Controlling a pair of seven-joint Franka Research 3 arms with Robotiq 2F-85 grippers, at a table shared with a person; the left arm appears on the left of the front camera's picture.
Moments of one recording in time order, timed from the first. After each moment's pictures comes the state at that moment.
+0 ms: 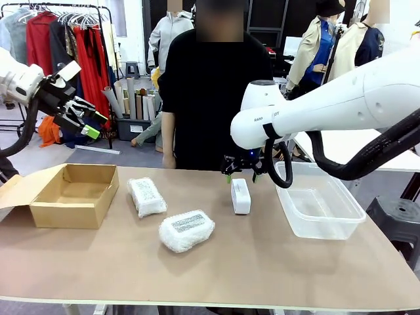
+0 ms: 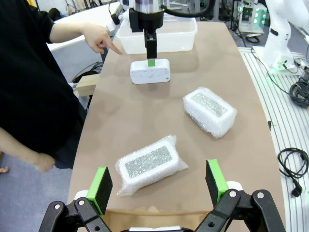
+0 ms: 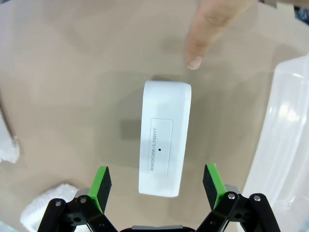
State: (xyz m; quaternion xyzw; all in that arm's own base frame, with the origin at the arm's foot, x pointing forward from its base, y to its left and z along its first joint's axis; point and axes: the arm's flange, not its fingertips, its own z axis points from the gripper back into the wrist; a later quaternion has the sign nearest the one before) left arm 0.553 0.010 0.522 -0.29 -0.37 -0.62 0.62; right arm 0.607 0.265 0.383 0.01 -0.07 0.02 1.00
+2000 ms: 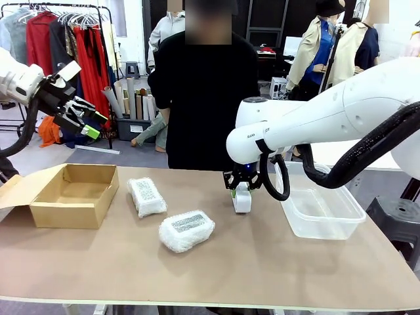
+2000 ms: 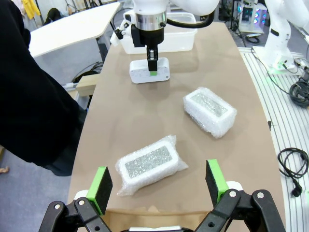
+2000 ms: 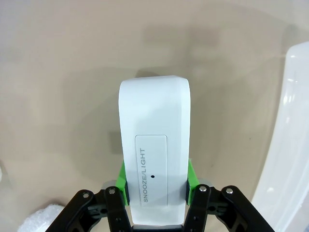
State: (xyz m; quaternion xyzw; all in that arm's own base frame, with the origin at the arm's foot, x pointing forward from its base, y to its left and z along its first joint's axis) left arm 0.553 0.010 0.522 -0.29 -0.37 -0.62 0.62; right arm 0.611 0.267 0.341 -0.01 -0.06 0.00 1.00
